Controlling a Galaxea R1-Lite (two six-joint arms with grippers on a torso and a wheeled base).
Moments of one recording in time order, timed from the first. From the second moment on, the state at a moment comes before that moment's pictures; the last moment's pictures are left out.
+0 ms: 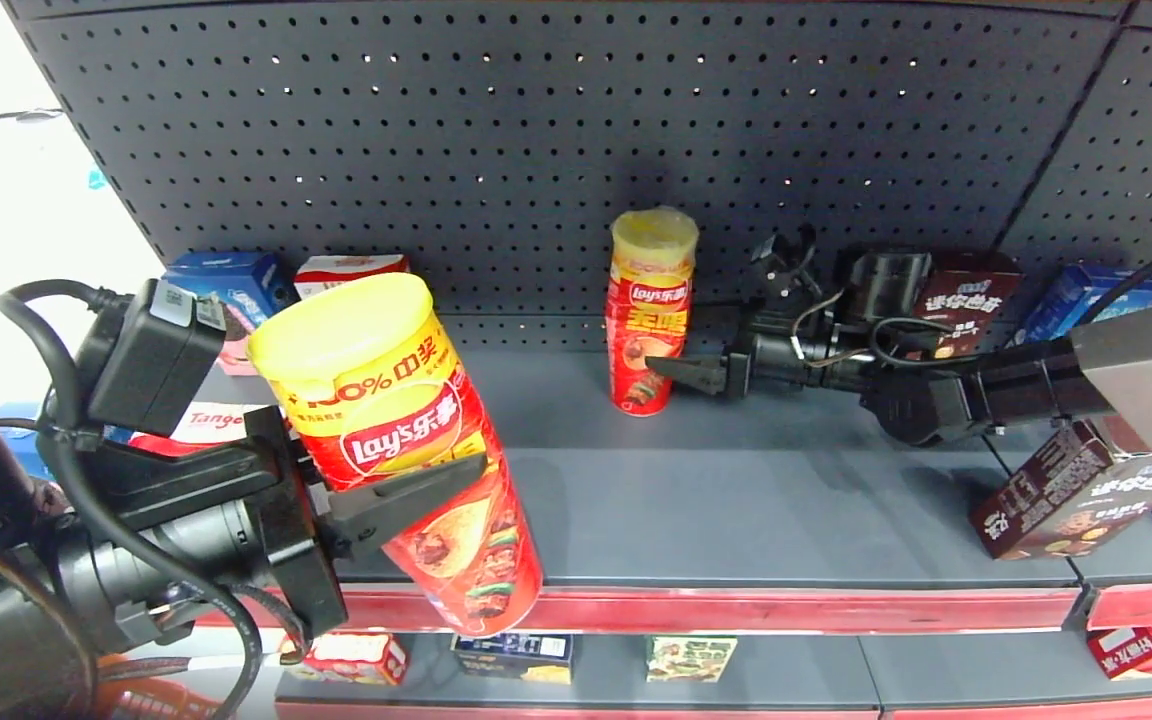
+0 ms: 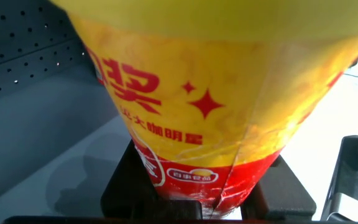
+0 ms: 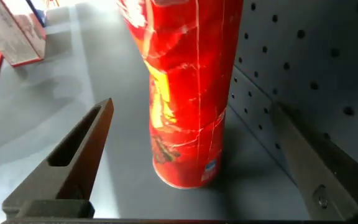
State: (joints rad) left arm -0.48 1.34 -0.48 -0.85 -0.46 -0.02; right arm 0.34 2.18 -1.52 -0.64 0.82 -0.22
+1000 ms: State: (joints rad) left arm -0.48 1.37 -0.49 -0.85 -0.46 -0.02; right arm 0.39 2.33 -1.71 -0.65 0.79 -0.16
